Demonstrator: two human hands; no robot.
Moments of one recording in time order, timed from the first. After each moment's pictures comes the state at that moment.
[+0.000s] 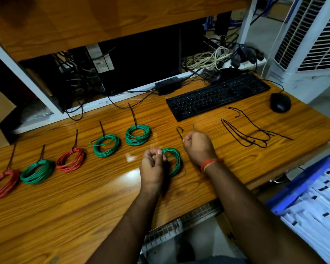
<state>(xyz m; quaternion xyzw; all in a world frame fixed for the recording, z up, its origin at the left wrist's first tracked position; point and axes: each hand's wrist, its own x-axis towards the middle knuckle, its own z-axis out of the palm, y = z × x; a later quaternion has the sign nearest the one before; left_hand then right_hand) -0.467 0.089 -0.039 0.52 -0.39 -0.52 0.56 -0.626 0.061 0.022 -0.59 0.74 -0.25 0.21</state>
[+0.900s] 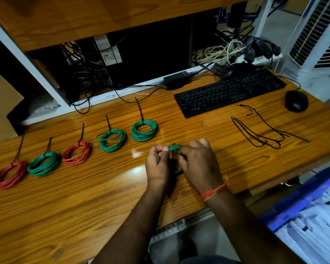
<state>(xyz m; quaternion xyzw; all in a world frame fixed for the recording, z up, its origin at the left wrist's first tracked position) -0.471 0.087 -0.044 0.51 -0.35 -0.52 0.59 -0.592 0.123 0.028 -0.72 0.64 -0.26 0.06</state>
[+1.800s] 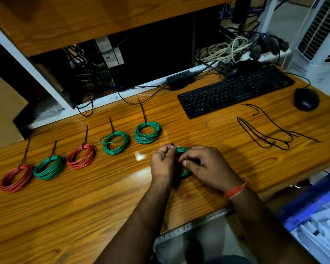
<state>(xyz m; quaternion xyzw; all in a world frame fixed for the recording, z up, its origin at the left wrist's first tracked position) -0.476 0.072 -0.035 0.50 -0.36 -0.57 0.54 -0.624 0.109 0.024 -0.73 0.51 -0.33 0.30</state>
